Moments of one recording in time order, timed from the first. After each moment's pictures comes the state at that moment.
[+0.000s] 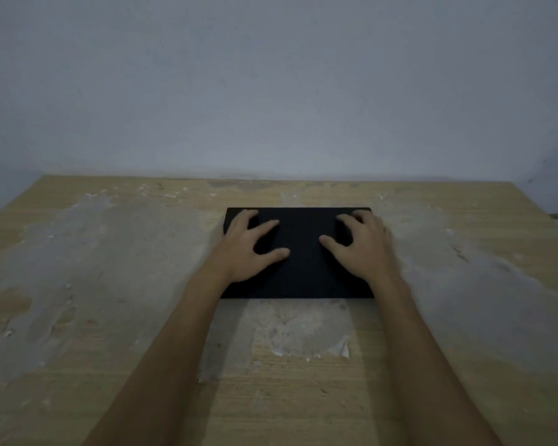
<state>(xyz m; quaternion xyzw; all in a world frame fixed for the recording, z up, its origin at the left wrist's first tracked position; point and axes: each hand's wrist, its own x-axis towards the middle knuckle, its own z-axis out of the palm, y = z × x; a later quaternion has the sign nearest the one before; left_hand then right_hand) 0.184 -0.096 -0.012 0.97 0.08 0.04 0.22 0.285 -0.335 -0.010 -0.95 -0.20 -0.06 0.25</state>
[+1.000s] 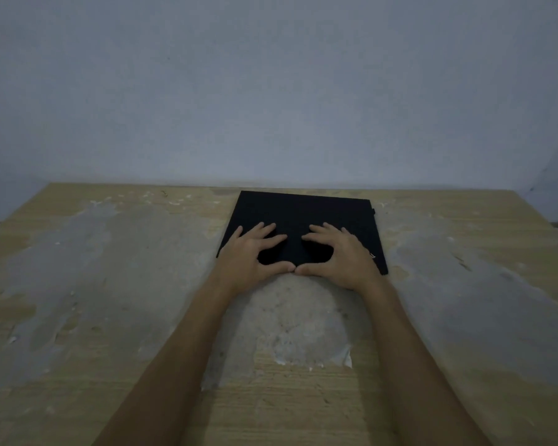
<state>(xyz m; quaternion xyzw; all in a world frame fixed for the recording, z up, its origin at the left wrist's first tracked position) 0.184 -0.104 -0.014 0.97 0.02 0.07 0.22 0.279 -0.315 -0.006 -0.88 -0.34 0.07 0.31</state>
